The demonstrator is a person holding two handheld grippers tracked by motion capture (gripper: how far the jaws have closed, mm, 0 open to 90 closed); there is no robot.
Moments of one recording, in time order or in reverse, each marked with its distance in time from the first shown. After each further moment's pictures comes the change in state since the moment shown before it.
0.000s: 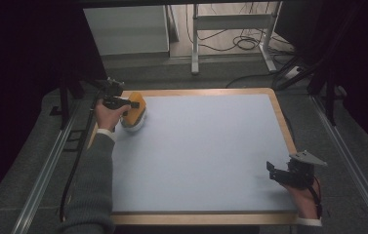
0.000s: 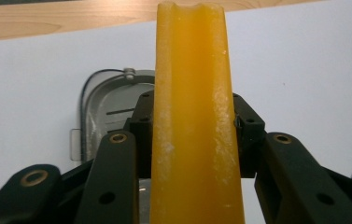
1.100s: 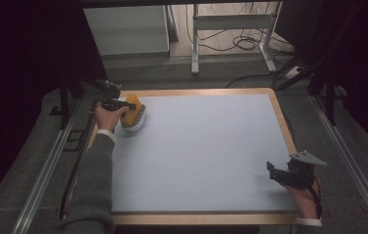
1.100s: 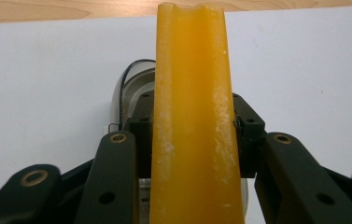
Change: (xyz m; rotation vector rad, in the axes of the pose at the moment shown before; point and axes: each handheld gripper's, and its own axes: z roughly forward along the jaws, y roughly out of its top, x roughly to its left) left arm 0.022 -0.008 0.019 0.005 0.052 -0.052; right arm -0.001 -0.001 0.002 0.006 -0.006 -0.002
